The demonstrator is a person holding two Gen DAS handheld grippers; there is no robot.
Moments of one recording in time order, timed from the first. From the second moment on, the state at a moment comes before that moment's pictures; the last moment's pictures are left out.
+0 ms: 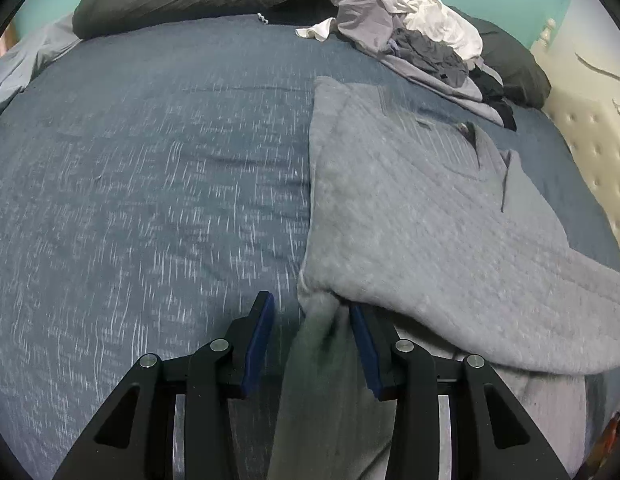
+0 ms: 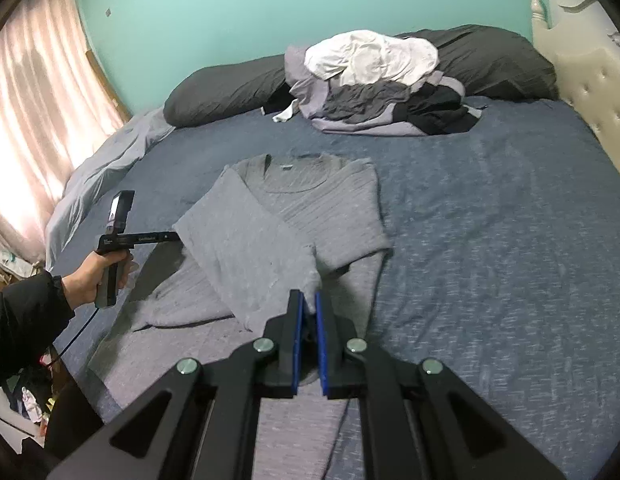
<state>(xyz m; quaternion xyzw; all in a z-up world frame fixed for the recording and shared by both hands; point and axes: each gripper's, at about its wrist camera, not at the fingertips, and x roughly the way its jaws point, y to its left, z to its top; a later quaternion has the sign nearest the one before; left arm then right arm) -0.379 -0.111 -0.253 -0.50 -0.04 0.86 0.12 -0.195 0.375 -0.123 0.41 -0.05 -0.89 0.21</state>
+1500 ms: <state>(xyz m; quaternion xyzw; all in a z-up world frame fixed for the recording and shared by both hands) -0.378 -0.206 -0.246 -0.52 -0.06 0.85 0.08 -0.158 0.329 -0.262 0.56 0.01 -0.79 0.25</state>
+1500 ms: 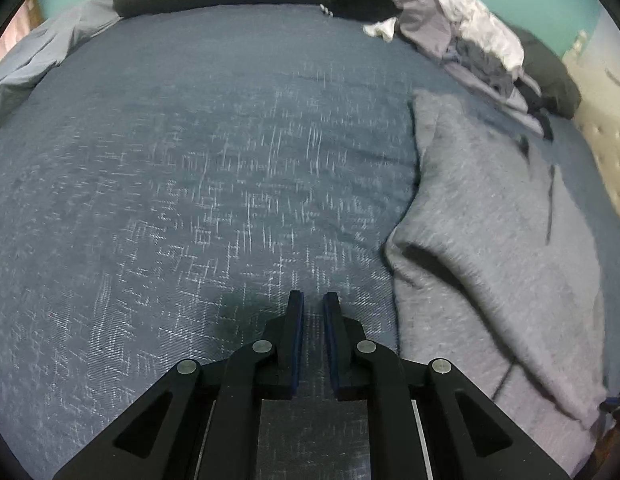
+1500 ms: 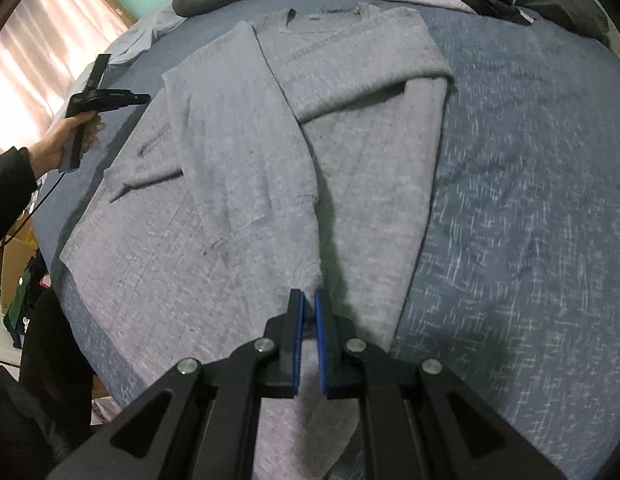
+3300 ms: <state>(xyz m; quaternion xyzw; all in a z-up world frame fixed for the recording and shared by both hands) -0.484 -0.157 -0.208 -0.49 -0.08 0.85 0.14 -0.384 0.353 -0.231 0.49 -0.08 -0.84 0.19</state>
